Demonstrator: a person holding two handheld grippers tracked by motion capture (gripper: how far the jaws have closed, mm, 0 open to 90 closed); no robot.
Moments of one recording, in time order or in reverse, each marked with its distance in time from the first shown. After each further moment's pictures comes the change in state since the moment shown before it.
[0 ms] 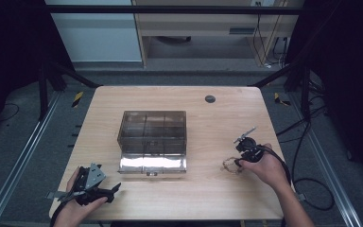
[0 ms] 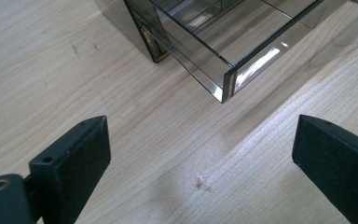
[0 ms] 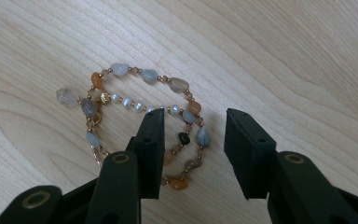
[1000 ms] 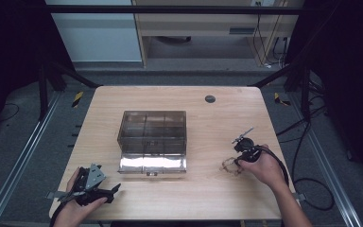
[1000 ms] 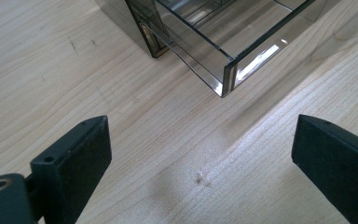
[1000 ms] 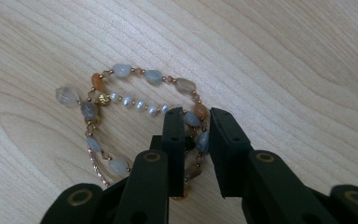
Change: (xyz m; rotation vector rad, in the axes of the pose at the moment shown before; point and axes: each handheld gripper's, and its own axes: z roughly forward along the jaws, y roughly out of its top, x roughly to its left) left arm 0.000 -0.002 0.001 0.005 -0.001 -0.004; right arm 0.001 0.002 0.008 0.019 0.033 0.000
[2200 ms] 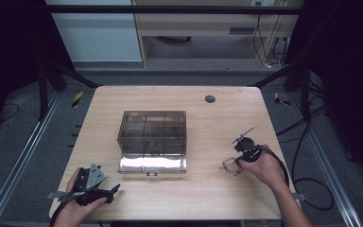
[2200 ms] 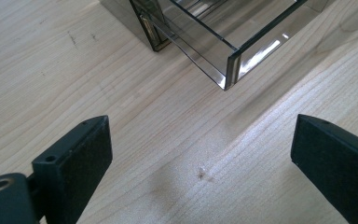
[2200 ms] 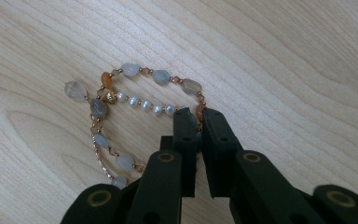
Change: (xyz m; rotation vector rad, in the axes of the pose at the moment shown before) left arm 0.001 -0.002 0.001 0.022 0.003 0.012; right arm 0.001 0.001 -0.004 0.007 0.016 0.022
